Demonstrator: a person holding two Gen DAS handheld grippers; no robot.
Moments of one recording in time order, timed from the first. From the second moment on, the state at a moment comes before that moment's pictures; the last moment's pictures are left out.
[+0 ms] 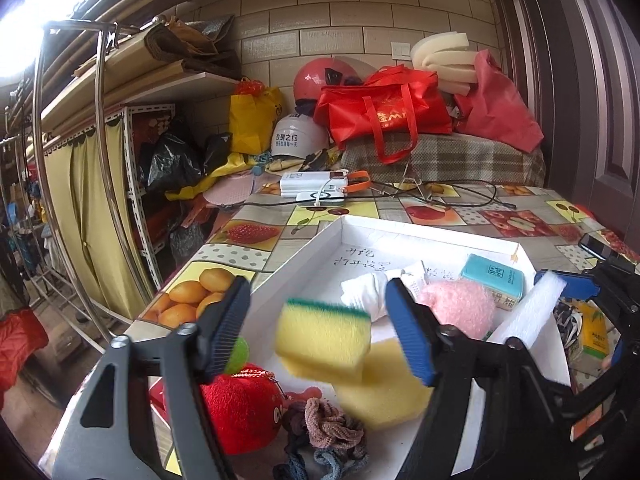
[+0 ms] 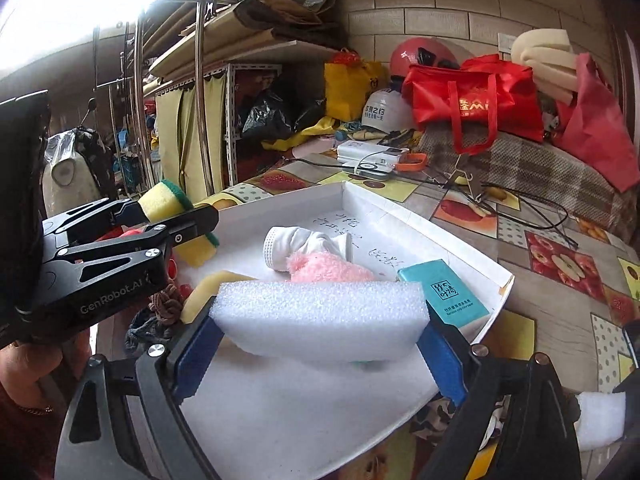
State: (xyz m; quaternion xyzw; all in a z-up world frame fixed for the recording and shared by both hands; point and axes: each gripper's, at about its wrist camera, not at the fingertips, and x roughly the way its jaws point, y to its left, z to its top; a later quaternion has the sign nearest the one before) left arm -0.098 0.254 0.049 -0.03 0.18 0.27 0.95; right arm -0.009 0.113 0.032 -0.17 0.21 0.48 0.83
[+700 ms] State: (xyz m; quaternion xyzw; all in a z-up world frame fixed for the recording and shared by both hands) left arm -0.114 0.245 0.050 -0.07 0.15 0.26 0.95; right arm -0.010 0.089 0.038 -0.14 0.18 0.46 0.86
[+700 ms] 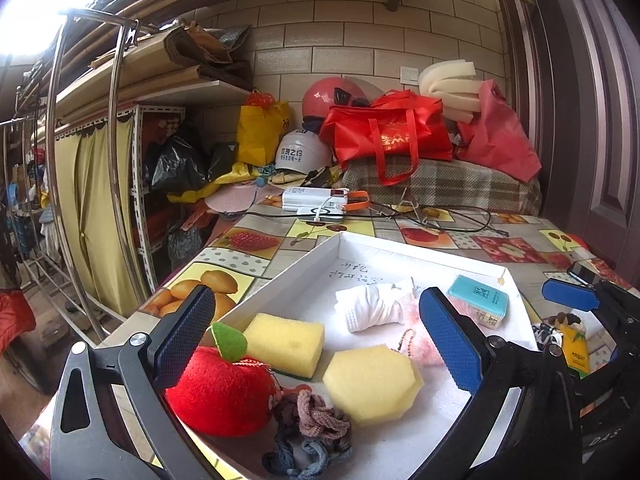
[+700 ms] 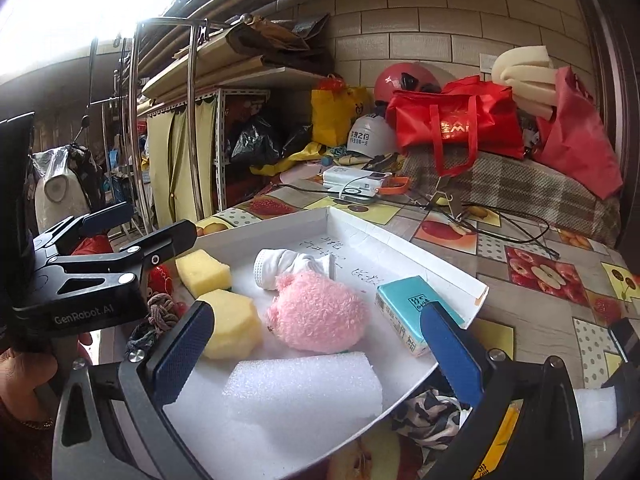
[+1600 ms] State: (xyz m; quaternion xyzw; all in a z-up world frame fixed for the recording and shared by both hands) left arm 0.009 0.038 0.024 0.02 0.36 0.01 0.93; right arm 0.087 -0.146 0.038 -0.03 0.28 0.25 0.93
